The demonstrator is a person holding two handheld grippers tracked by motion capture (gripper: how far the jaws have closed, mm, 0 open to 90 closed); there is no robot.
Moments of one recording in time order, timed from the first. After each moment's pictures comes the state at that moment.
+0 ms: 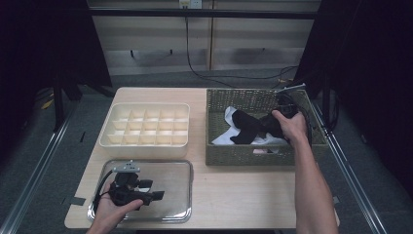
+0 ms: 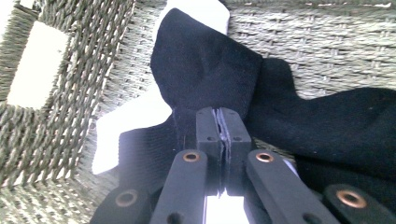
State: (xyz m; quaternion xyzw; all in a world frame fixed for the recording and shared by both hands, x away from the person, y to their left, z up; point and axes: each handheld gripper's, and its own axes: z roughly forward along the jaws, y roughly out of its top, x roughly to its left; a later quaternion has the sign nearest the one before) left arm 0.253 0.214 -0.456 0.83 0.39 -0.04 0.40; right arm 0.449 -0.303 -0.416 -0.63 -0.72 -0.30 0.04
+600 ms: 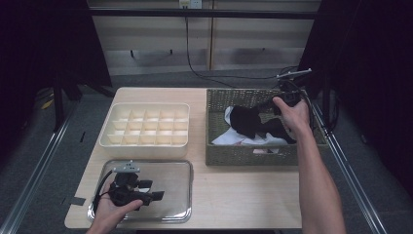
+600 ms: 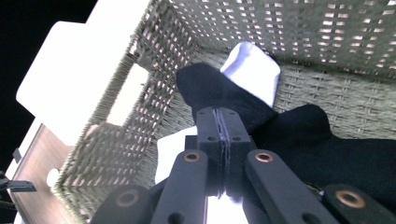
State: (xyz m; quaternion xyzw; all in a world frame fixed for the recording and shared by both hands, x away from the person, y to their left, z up) left arm 0.252 0.214 -0.457 0.83 0.39 -0.04 0.40; right arm 0.442 -0.290 -0.356 -0.58 -0.72 -0.38 0.02
